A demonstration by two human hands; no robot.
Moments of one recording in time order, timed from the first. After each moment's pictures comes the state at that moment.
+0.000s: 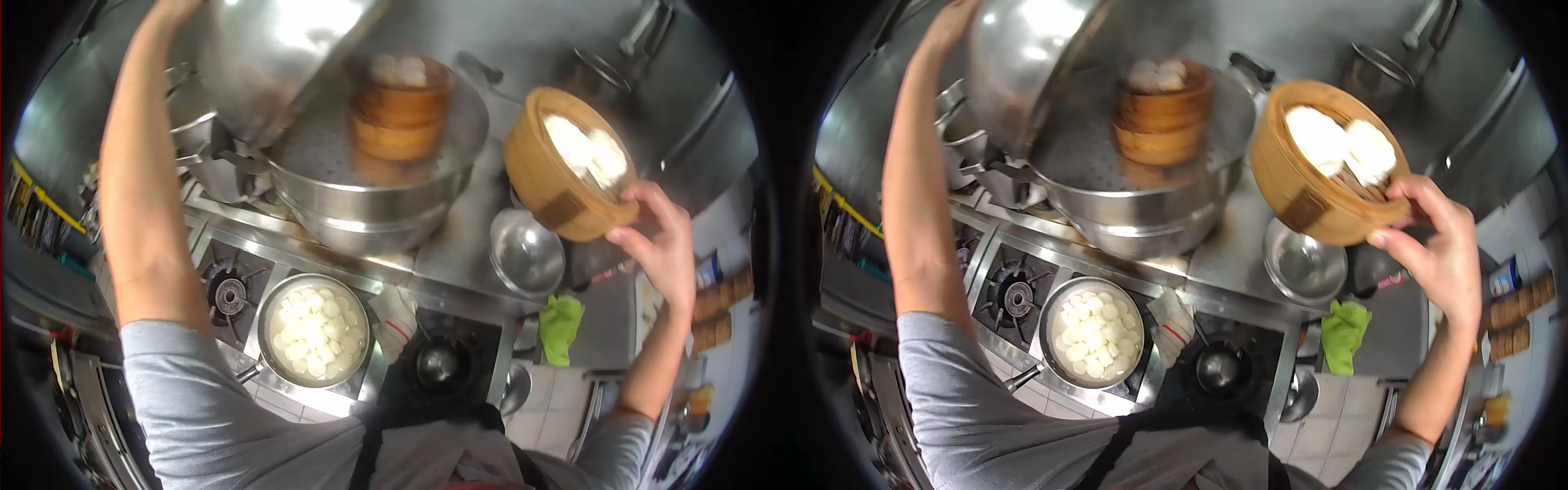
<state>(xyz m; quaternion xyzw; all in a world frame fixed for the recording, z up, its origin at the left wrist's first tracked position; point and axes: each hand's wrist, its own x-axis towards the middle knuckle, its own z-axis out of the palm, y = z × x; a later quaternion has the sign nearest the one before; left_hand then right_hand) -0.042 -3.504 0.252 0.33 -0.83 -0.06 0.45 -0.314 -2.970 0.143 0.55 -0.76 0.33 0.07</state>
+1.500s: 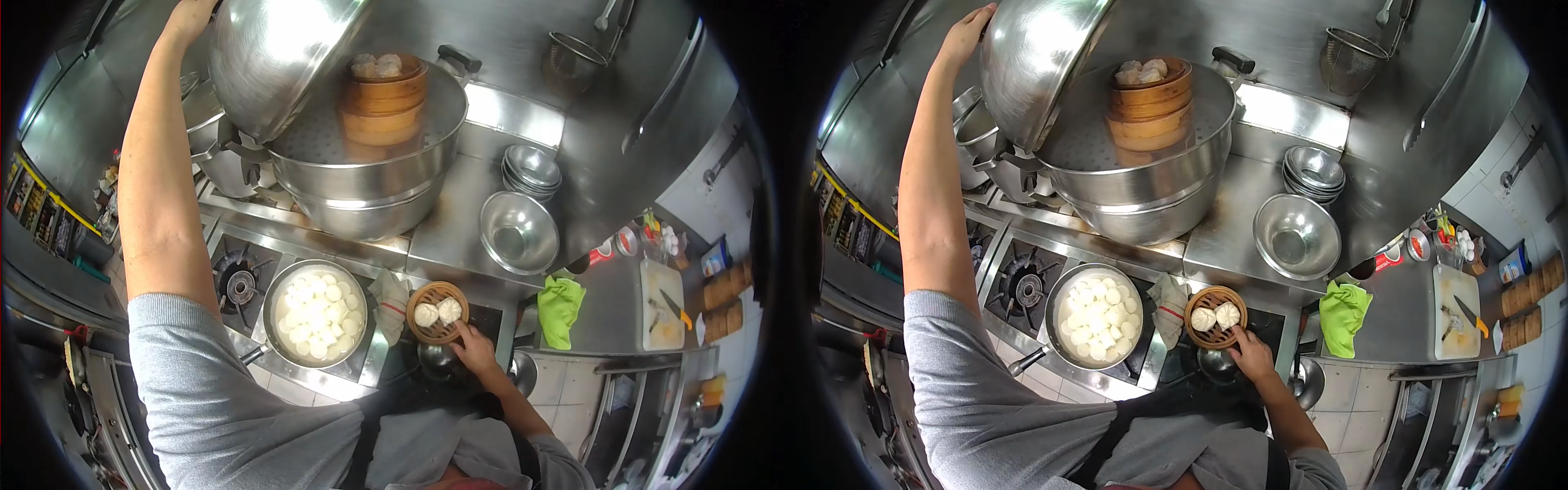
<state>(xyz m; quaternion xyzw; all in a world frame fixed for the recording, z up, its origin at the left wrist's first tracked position) -0.051 -3.461 0.247 0.34 -0.80 -0.09 0.48 -0.207 -2.899 -0.291 0.49 -0.84 0.20 -0.13</state>
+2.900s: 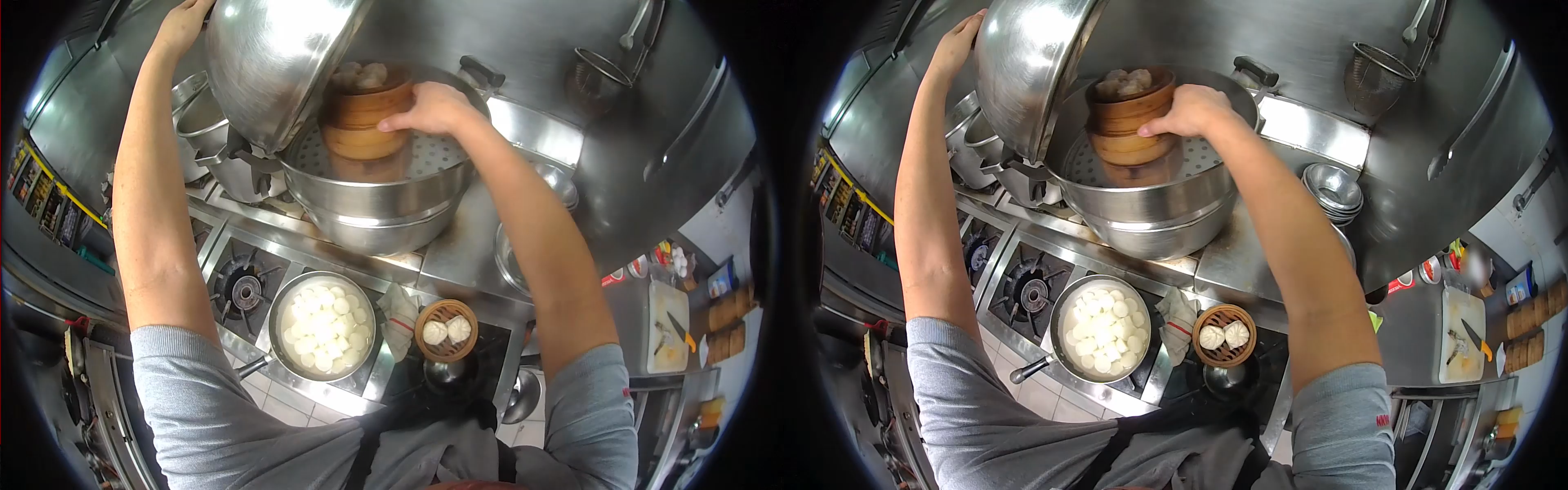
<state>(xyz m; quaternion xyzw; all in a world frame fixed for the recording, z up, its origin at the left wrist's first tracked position) -0.018 -3.520 0.248 0.37 -0.80 -0.14 0.44 -0.317 -3.271 0.084 0.58 -0.80 0.14 -0.04</state>
